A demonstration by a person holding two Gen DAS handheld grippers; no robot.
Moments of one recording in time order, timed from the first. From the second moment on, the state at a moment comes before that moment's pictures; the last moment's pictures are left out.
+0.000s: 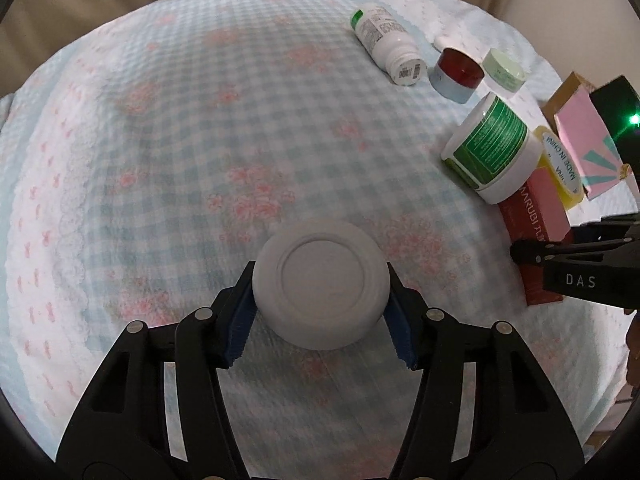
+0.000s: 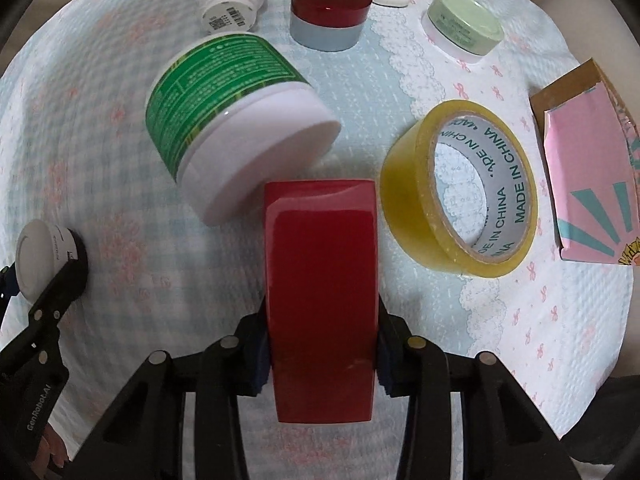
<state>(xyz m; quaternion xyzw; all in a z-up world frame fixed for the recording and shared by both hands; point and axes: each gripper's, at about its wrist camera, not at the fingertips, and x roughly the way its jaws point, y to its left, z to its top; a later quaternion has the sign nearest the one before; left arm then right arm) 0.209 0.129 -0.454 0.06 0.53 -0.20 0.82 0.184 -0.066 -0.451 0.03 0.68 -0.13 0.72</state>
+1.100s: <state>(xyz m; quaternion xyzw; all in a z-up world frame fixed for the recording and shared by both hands) 0.163 0.086 -0.167 0.03 0.43 -0.17 0.89 0.124 -0.123 -0.179 0.14 0.56 -0.07 0.81</state>
